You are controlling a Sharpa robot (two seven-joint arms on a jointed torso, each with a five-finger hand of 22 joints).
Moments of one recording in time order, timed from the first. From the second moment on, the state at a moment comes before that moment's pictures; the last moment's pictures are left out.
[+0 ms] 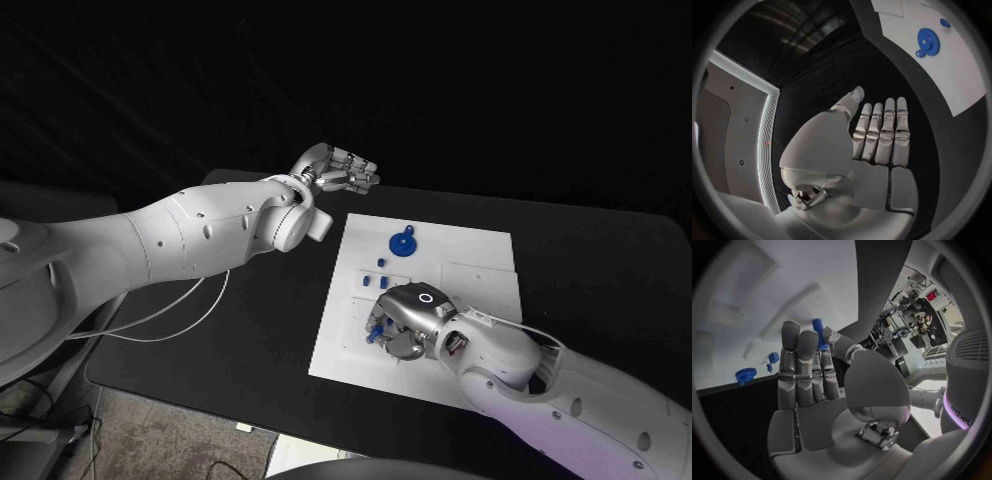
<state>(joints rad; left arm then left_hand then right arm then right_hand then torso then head) 1.31 -0.63 -0.11 1.13 -0.30 -0.34 0.33 1.39 -0.02 0.19 -0.14 0.18 1.06 0.14 0.06 0.06 1.04 0.15 0.05 0.06 1.09 0.14 0.06 0.07 0.07 1.02 0.13 0.07 0.14 0.83 -0.57 0.16 1.58 -1.97 -0.14 -0.16 1.23 -0.08 0.62 -0.25 0.04 1.29 0.07 0.06 0.08 1.34 0.03 0.05 0.06 1.45 -0.07 0.80 0.60 0.10 1.46 -0.09 0.29 1.08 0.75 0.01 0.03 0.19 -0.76</state>
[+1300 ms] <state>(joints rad) 1.31 -0.63 -0.11 1.13 -0.30 -0.34 0.32 1.39 -0.02 0.19 -0.14 0.18 1.06 0.14 0.06 0.06 1.04 0.15 0.05 0.06 1.09 0.14 0.06 0.07 0.07 1.02 0.13 0.07 0.14 0.82 -0.56 0.15 1.58 -1.99 -0.17 -0.18 1.23 -0.07 0.62 -0.26 0.05 1.29 0.07 0.06 0.08 1.34 0.04 0.06 0.06 1.45 -0.07 0.80 0.61 0.09 1.47 -0.09 0.29 1.09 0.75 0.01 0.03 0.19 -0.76</state>
